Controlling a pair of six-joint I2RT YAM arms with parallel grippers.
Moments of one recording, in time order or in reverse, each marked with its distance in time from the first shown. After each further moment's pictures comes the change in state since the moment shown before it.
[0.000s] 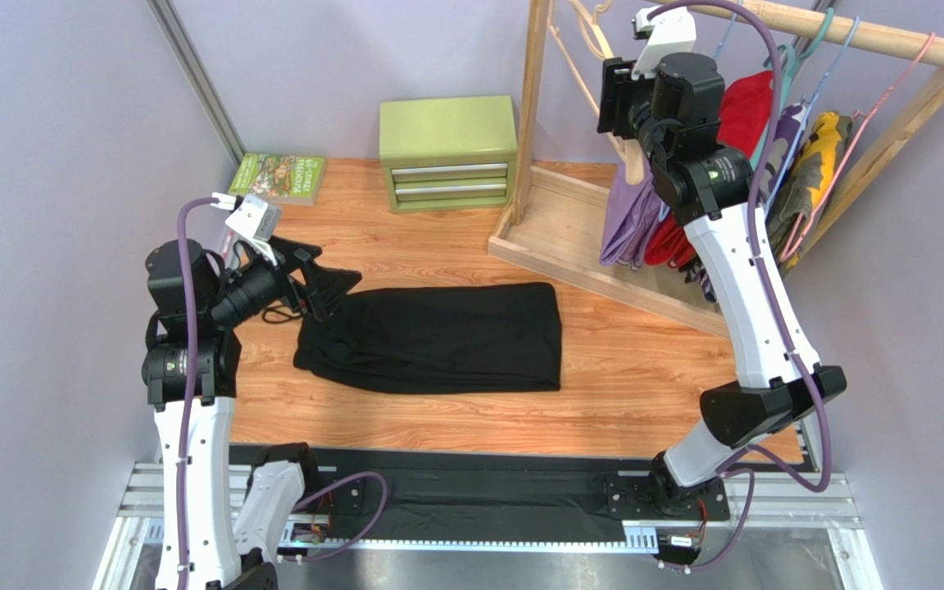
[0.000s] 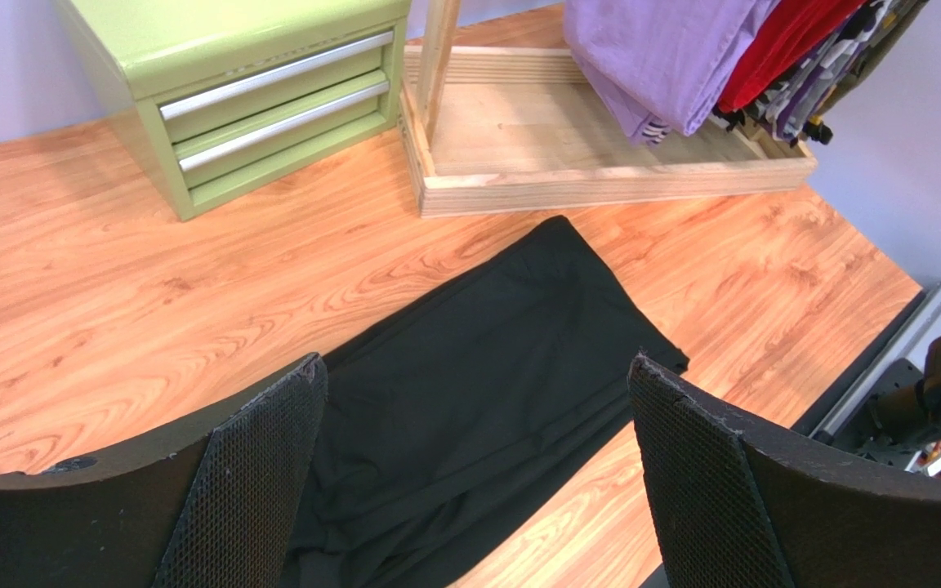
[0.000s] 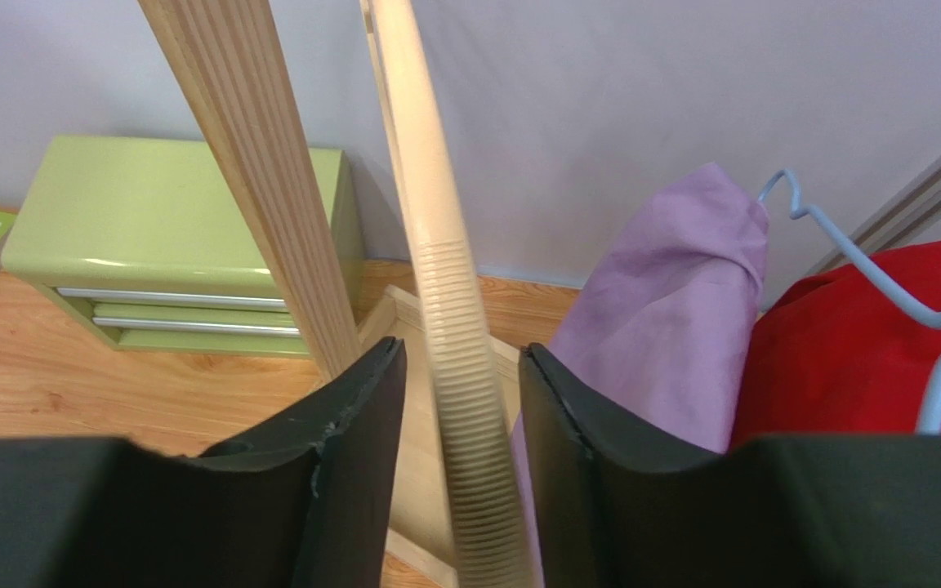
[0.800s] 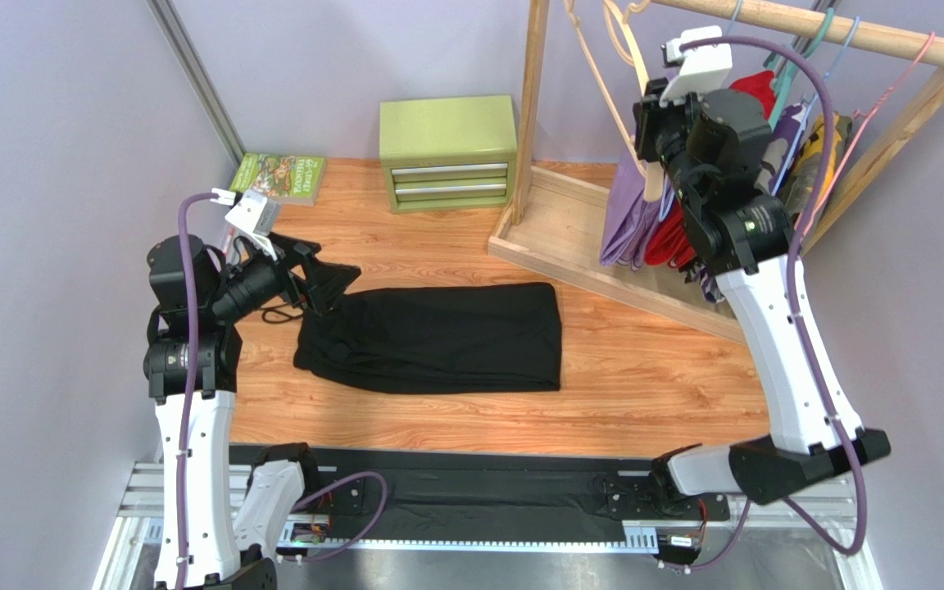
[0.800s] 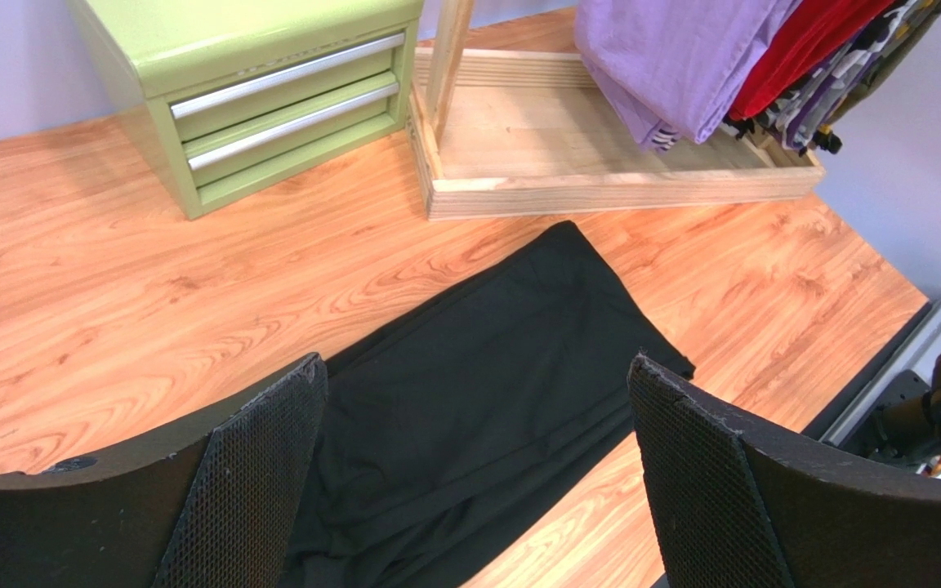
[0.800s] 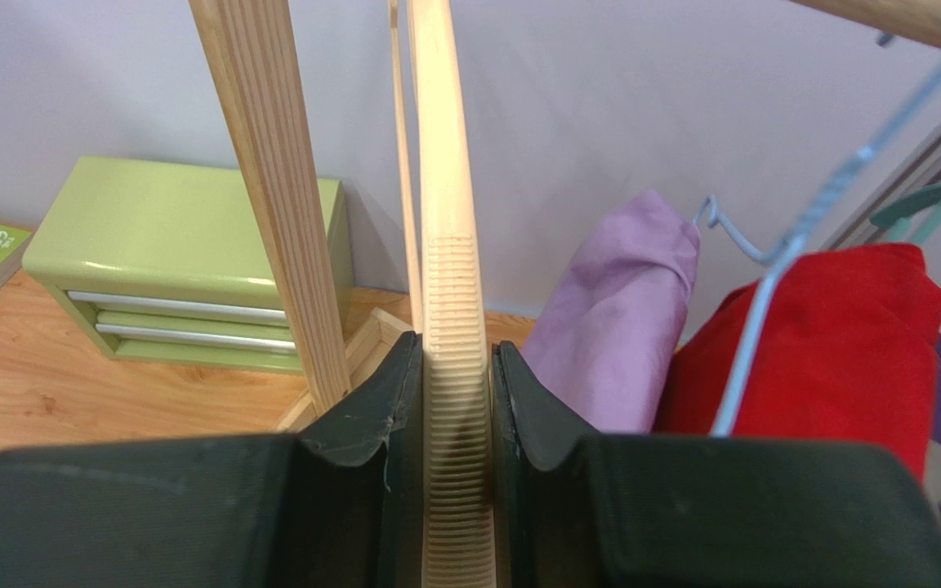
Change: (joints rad) left arm 0.000 0.014 0.000 0.019 -0.014 -0.012; right arm 0.002 -0.202 -0.212 0.109 -0.027 -0.062
